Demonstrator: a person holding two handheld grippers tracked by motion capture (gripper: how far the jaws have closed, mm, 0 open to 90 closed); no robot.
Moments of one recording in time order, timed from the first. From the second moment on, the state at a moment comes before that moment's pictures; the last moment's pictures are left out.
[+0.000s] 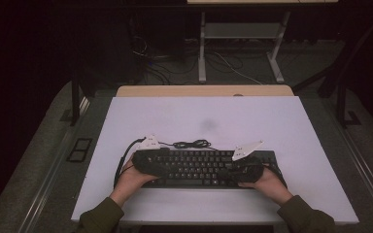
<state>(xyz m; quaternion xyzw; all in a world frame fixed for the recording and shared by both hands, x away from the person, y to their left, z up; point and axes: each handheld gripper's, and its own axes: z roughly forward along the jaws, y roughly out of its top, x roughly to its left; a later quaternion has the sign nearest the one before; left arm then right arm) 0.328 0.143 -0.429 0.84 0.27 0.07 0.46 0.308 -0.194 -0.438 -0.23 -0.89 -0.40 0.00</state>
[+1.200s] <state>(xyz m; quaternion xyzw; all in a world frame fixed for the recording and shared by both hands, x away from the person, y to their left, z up) 0.334 0.119 -0.437 0.87 0.25 0.05 0.41 0.308 -0.194 -0.438 -0.23 -0.89 -0.40 0.00</state>
